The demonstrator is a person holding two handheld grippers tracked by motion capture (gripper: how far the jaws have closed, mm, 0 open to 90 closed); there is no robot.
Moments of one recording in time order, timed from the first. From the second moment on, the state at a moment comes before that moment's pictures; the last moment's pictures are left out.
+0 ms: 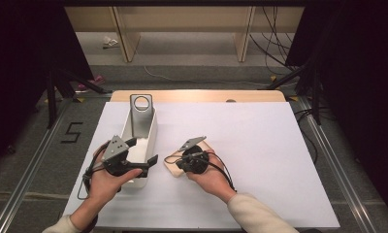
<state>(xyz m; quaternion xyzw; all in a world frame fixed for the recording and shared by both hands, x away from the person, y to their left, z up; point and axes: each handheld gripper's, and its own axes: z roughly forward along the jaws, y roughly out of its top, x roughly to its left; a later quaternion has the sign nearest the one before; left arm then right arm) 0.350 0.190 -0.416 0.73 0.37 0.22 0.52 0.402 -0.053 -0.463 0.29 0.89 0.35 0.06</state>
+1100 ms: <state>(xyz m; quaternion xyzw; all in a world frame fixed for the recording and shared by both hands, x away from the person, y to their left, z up) 0.350 0.190 -0.418 0.74 0.37 0.22 0.52 0.402 -0.051 -0.472 0.27 0.92 0.28 0.04</state>
